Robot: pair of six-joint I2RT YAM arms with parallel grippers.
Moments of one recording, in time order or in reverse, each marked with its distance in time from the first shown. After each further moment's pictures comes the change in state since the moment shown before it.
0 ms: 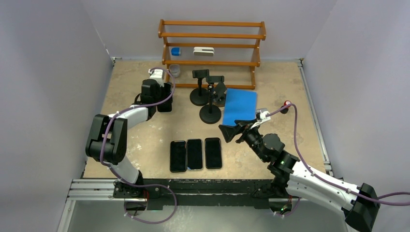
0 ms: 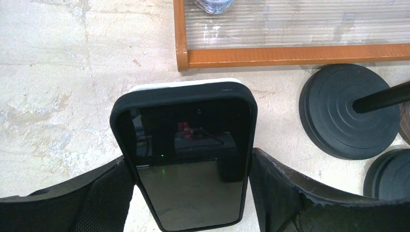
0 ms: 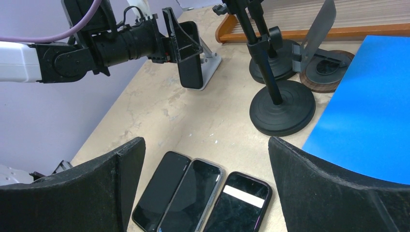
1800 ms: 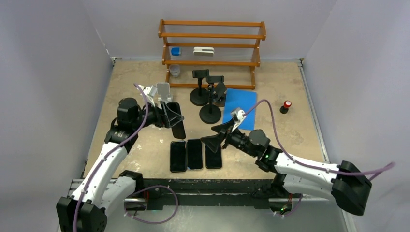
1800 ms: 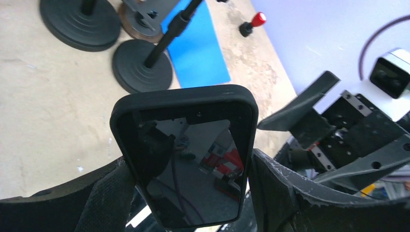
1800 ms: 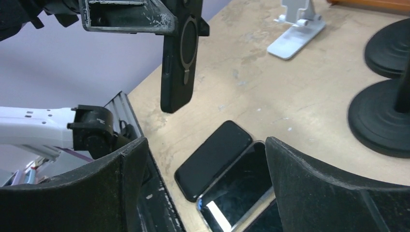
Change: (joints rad) left arm -0.021 -0.772 -0.199 -0.436 0.678 -0.375; right arm 0.035 0.271 0.010 0.278 -0.370 -0.017
